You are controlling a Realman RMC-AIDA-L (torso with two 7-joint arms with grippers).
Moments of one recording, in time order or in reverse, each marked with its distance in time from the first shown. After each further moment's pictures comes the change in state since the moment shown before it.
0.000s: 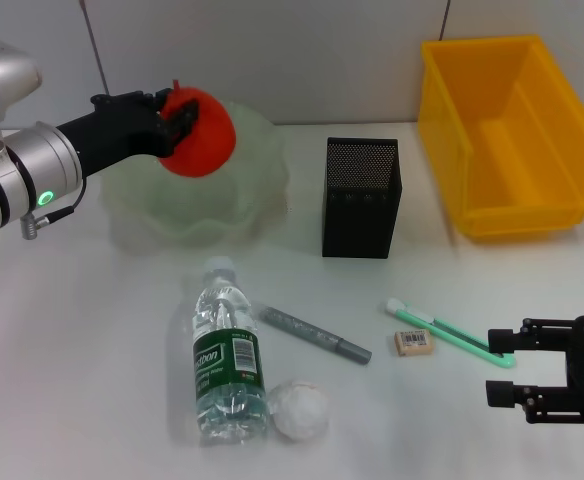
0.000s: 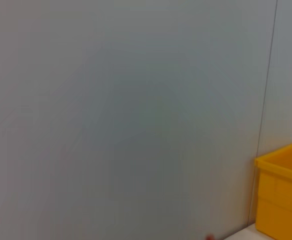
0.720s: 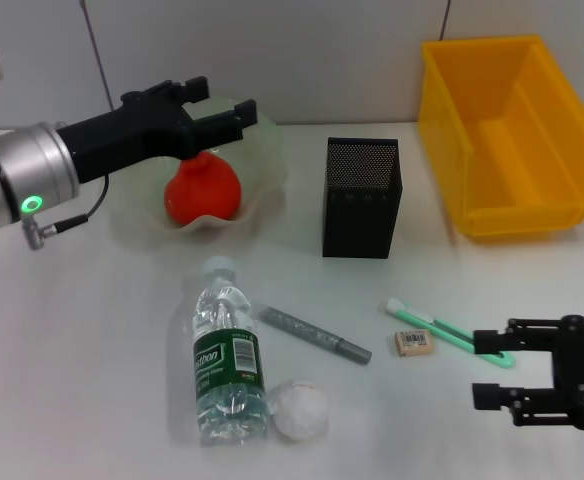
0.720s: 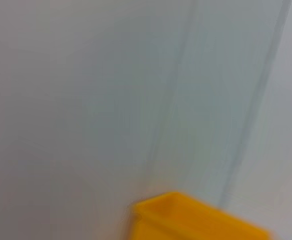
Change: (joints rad) left arm 0.029 0.015 -0.025 0.051 -0.001 0.281 -0.142; right arm 0.014 0.013 -0.008 0.002 -0.001 -0.011 0.000
